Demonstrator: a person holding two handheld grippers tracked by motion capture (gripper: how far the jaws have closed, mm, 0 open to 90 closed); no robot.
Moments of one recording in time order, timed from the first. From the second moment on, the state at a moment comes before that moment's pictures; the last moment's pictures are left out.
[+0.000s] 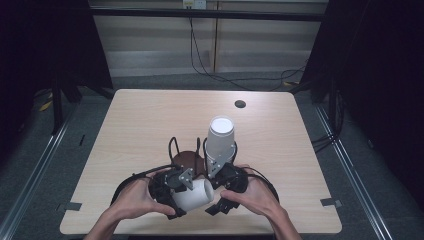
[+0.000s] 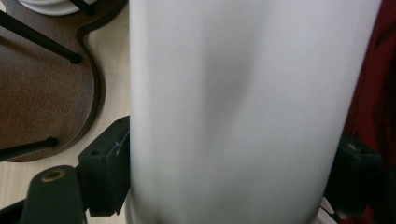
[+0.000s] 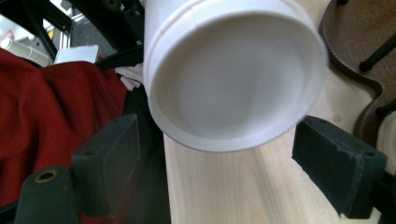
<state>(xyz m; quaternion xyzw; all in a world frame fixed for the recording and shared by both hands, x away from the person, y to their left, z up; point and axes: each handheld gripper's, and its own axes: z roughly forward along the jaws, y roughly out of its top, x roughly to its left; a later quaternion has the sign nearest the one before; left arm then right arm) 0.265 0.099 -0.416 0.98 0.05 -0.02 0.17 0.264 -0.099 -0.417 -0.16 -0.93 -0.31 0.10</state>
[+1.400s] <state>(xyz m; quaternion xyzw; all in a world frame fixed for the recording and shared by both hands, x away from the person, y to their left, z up) 0.259 0.089 -0.420 0.98 0.01 -0.02 0.17 0.263 -0.083 -0.420 -0.14 -0.94 -0.29 0.12</state>
